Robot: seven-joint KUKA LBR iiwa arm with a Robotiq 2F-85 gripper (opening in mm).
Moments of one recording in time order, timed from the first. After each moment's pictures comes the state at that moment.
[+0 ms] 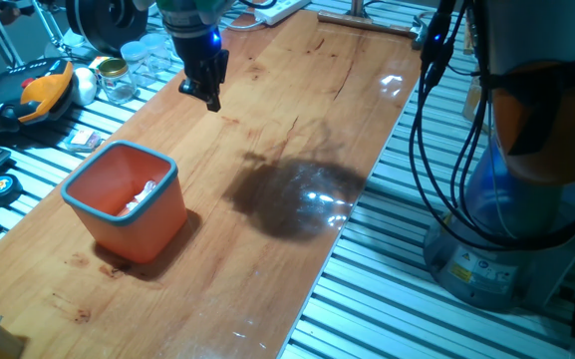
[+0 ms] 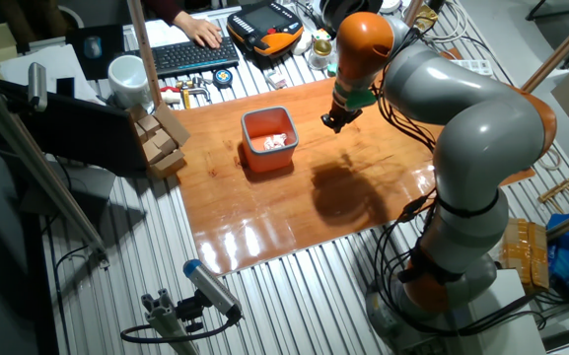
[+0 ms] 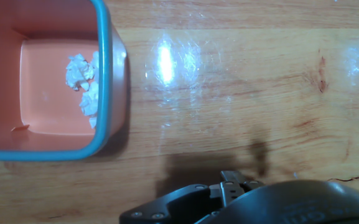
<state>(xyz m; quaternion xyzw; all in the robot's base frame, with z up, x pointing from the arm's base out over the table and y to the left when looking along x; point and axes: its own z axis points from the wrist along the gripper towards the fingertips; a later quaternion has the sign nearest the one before) 0.526 0.038 0.214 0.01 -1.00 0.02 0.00</state>
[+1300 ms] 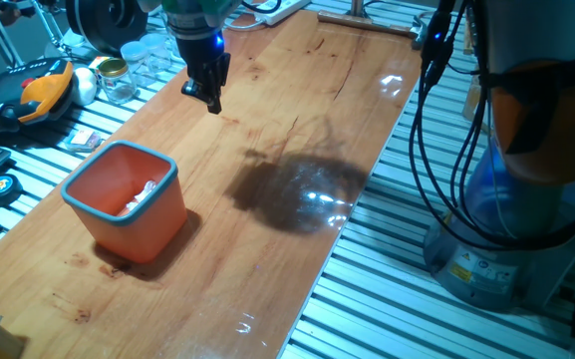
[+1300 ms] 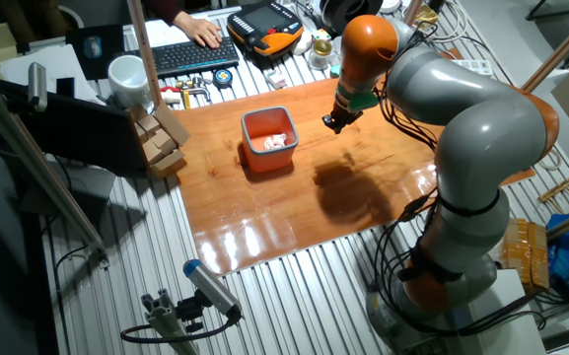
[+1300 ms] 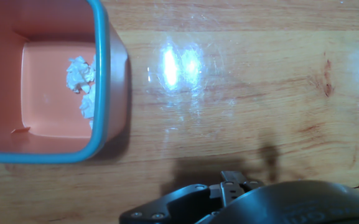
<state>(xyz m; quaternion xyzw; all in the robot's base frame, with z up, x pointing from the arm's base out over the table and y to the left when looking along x) 0.529 0.035 0.206 0.01 -1.00 0.00 0.00</state>
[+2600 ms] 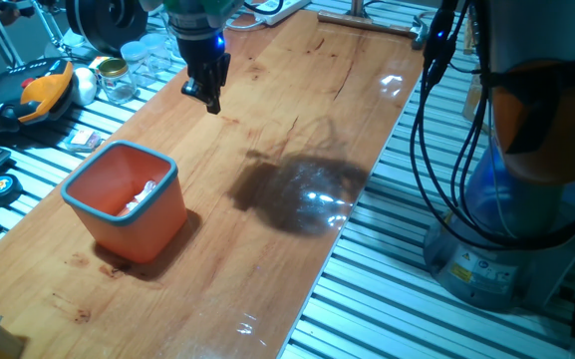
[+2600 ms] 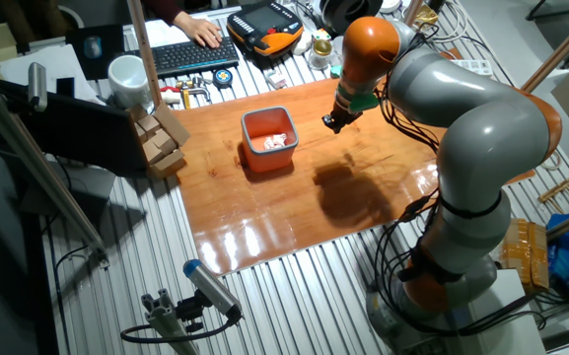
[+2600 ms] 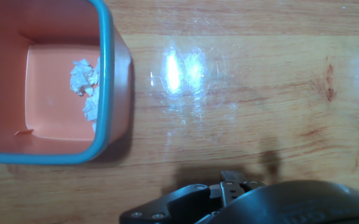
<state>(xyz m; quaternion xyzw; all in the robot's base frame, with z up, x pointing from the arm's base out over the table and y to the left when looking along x) 0.529 0.036 0.207 0.01 -1.00 0.00 -0.02</state>
